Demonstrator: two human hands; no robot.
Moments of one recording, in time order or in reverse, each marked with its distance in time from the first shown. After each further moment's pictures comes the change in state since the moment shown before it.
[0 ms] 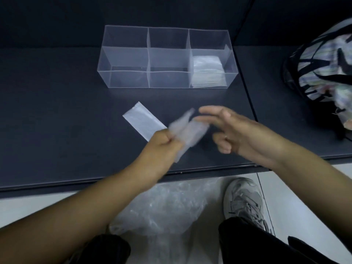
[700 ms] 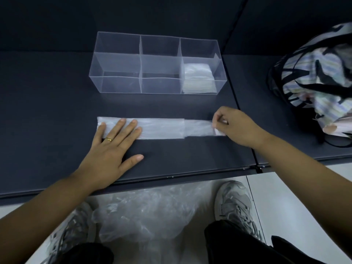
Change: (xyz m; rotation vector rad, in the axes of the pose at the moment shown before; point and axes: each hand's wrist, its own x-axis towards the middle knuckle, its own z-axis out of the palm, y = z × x) left_hand 0.008 -0.069 -0.107 1.424 -0.041 0.303; right_hand 0.038 0.014 -0.059 -0.950 0.392 -0.011
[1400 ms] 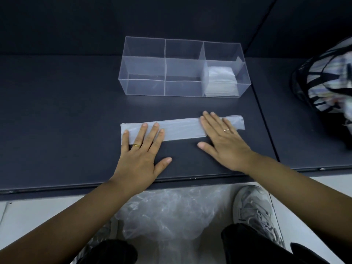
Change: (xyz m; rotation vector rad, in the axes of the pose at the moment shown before) left_hand -0.005 0.024 0.005 0.080 -0.025 -0.139; right_hand -0.003 -0.025 0.075 -0.634 -0.078 -0.303
